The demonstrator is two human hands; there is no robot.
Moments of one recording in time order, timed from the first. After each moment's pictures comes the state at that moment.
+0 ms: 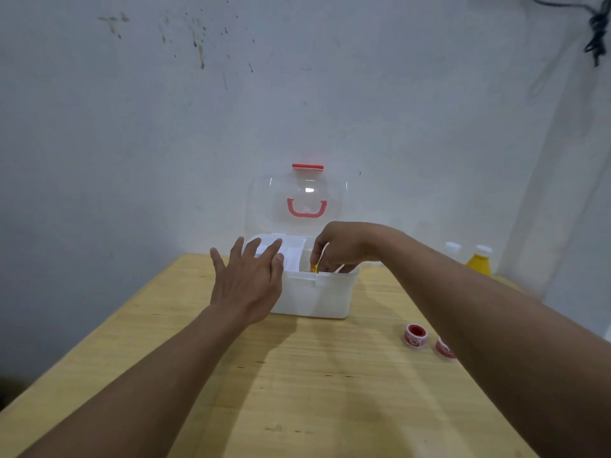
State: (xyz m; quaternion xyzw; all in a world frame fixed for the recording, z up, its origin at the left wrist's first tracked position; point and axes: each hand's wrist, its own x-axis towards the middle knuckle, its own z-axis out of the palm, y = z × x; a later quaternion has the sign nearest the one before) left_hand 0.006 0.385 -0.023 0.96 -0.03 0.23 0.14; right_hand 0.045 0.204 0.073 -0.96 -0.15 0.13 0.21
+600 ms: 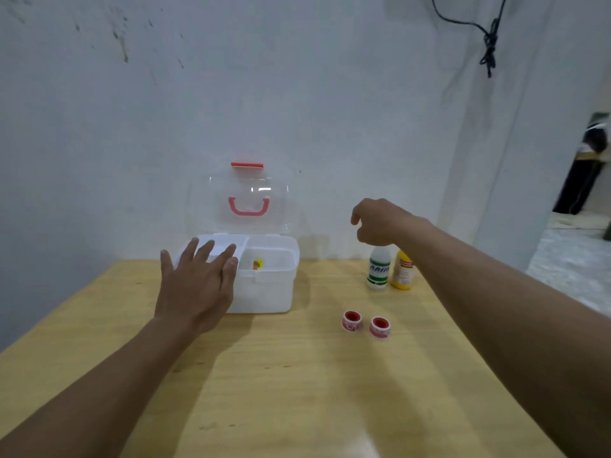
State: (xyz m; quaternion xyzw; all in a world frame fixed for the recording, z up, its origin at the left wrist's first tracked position) left_hand 0.002 0.369 -0.031 0.96 -0.05 0.27 0.09; right_hand 0.027 0.072 0.092 -1.00 0.00 -0.08 0.05
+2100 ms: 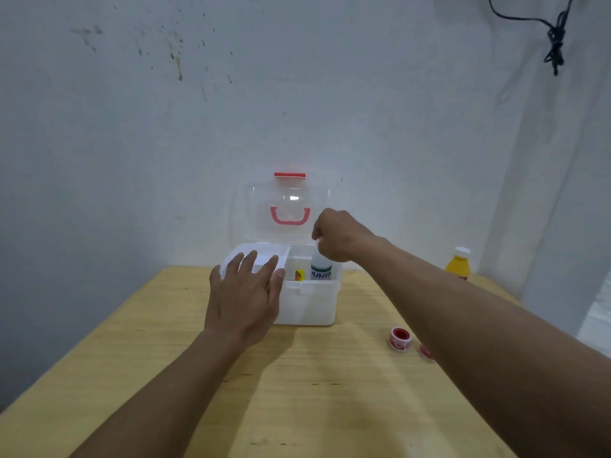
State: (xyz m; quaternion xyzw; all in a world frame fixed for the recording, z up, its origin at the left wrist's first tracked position) left_hand 0.000 0.367 -0.032 0.96 -0.04 0.27 0.10; right_hand 0.066 0.190 0.066 -0.97 -0.12 -0.10 0.17
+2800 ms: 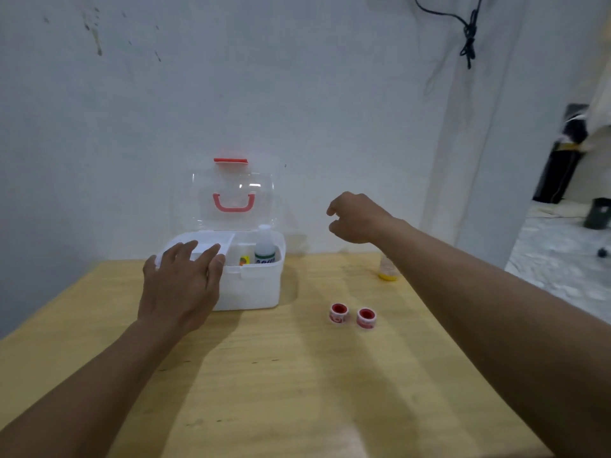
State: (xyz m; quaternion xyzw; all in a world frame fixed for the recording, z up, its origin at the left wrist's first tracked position) left_hand -0.001 0.368 -0.033 0.95 -0.04 0.28 0.10; right_hand 0.037 0.076 0.075 -0.98 -0.02 -0.12 0.13
